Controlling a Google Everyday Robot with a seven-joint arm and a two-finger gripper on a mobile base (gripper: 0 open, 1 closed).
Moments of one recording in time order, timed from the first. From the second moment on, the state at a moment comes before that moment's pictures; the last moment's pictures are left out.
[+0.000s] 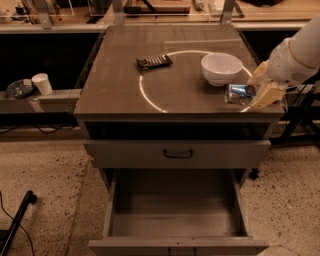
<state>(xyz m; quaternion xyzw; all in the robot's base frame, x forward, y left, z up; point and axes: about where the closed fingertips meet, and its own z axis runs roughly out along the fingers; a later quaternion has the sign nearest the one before) 0.589 -0.265 0.875 -0.67 0.71 -0.01 0.22</state>
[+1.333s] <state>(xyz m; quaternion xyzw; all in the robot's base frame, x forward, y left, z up) 0.641 -0.237 0.831 -0.67 0.71 -0.02 0.21</state>
